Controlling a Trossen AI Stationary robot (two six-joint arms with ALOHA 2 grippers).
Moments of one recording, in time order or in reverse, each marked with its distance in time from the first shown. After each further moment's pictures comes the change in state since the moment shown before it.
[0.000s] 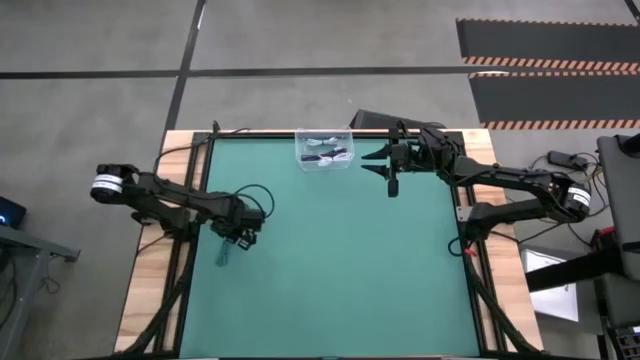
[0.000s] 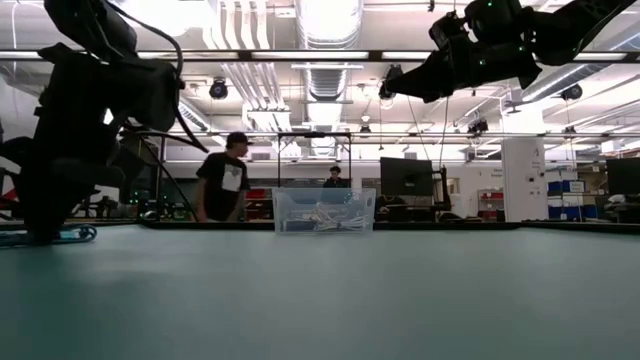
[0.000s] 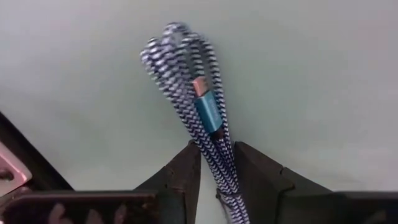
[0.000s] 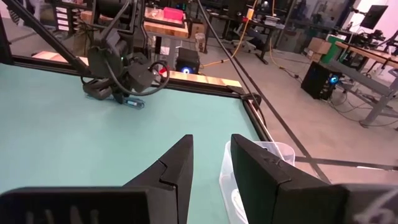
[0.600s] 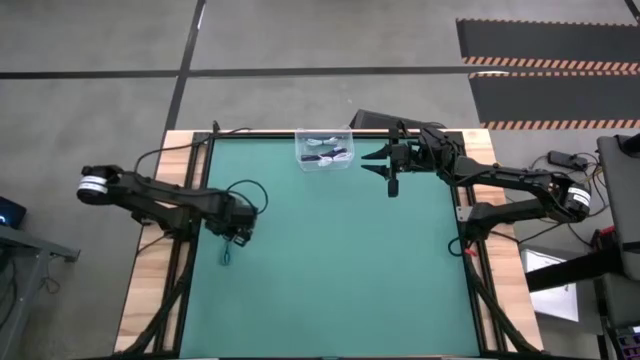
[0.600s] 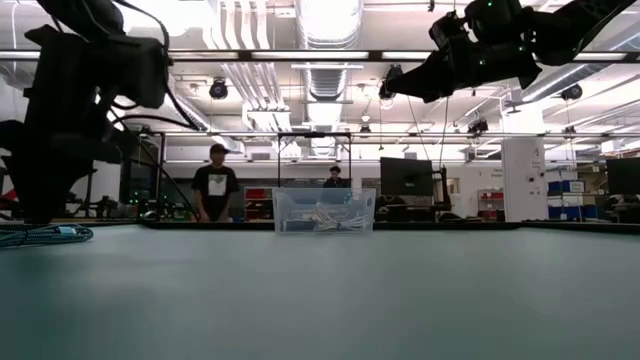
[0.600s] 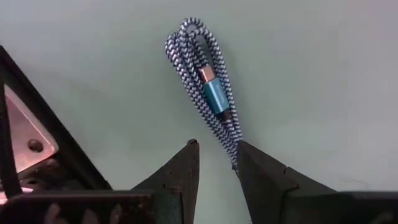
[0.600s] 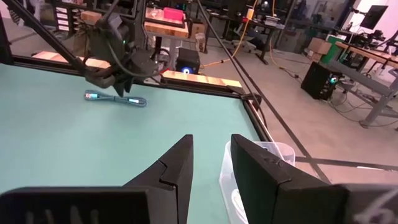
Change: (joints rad) left arm 0.000 -0.147 0.010 -0.103 -0.008 -0.062; right arm 0.000 0.000 0.000 0.001 0.000 0.000
